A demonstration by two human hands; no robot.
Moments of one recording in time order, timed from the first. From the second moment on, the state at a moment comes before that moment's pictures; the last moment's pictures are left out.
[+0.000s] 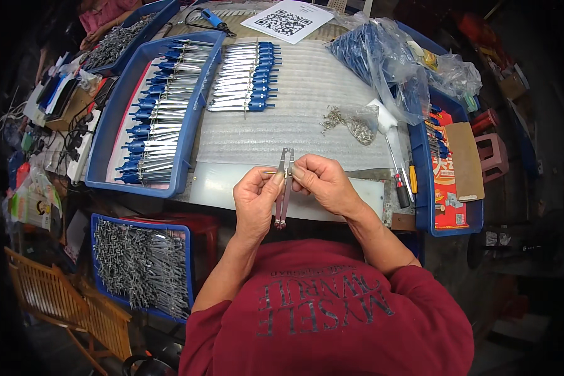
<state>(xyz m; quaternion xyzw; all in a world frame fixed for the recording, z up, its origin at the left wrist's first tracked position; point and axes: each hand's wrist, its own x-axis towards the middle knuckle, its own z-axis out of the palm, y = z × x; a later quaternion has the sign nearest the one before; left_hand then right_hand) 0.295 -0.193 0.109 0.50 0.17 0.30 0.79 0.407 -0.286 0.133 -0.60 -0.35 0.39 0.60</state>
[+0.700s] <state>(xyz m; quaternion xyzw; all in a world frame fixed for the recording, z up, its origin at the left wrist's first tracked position) 0.298 -0.198 0.103 0.50 0.18 0.28 0.80 0.402 -0.288 0.111 -0.65 -0.34 0.31 0.61</state>
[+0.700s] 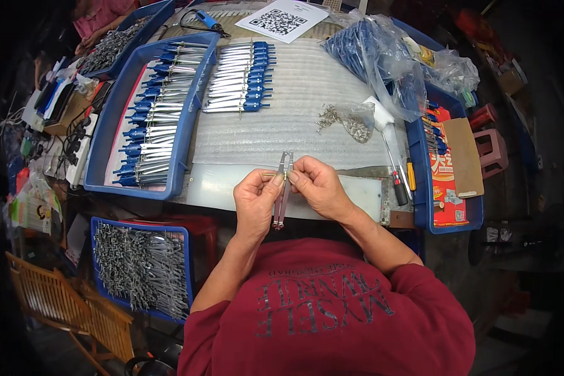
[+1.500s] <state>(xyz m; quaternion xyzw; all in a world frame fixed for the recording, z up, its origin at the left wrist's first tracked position) 0.292 -0.191 0.106 0.54 0.18 0.18 0.80 0.435 -0.290 0.132 -0.63 -0.39 0.36 0.57</state>
